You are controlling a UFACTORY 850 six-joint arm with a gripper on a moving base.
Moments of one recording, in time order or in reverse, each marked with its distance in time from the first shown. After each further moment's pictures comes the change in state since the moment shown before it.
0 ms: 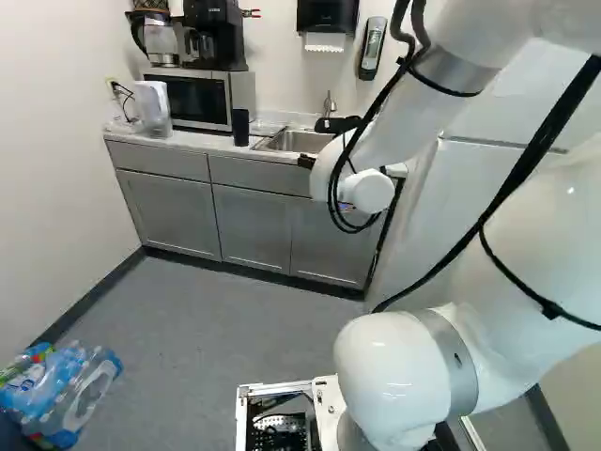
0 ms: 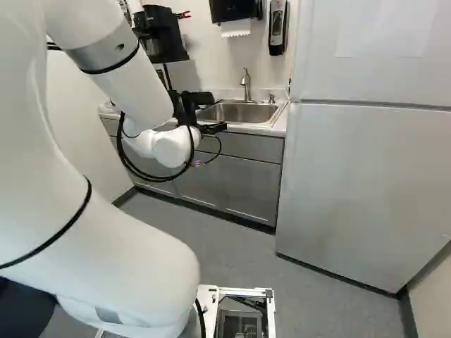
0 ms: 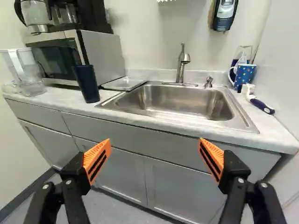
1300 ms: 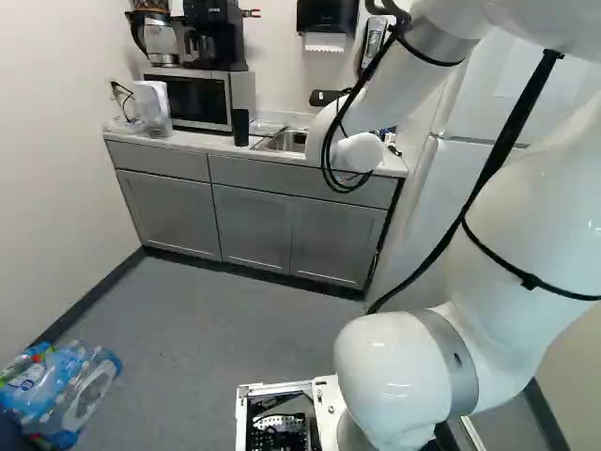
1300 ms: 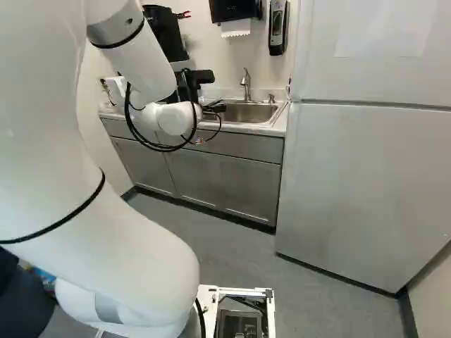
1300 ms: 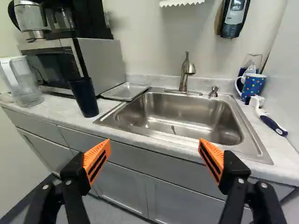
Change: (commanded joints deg) arm 0.5 -4.5 -12.8 0.0 -9.8 0.0
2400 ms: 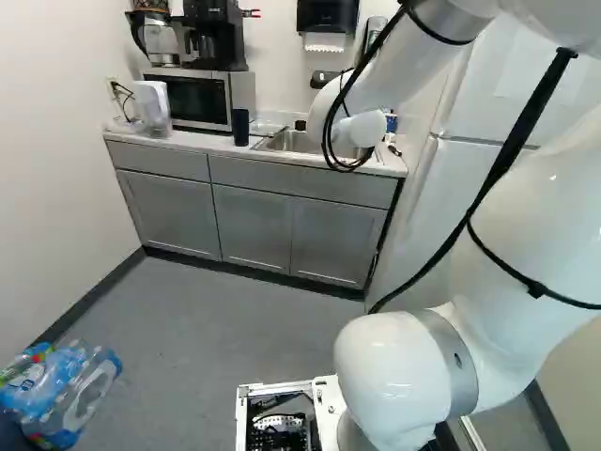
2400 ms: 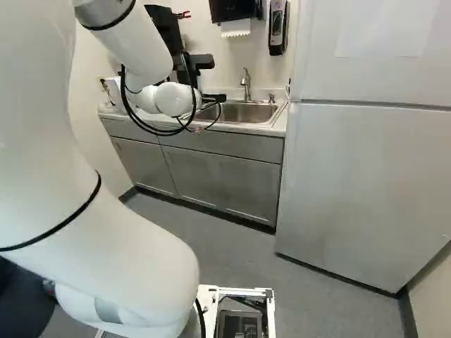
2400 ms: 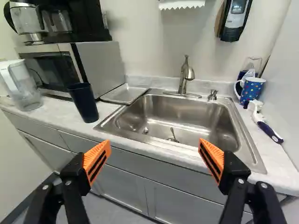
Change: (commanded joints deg) arm -0.4 1.6 -5.4 0.0 -9.1 0.0
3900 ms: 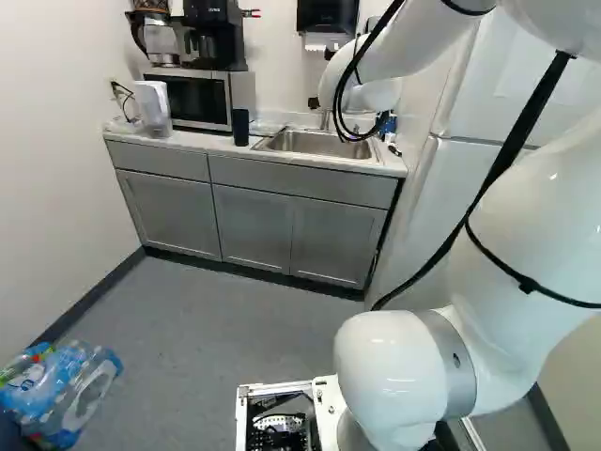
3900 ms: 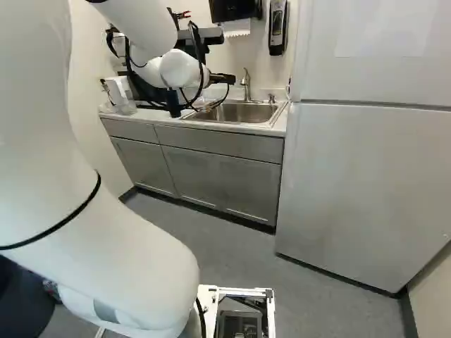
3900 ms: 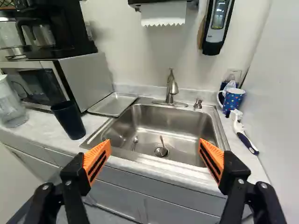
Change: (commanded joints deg) arm -3.8 -0.4 -9.6 0.0 -8.7 0.0
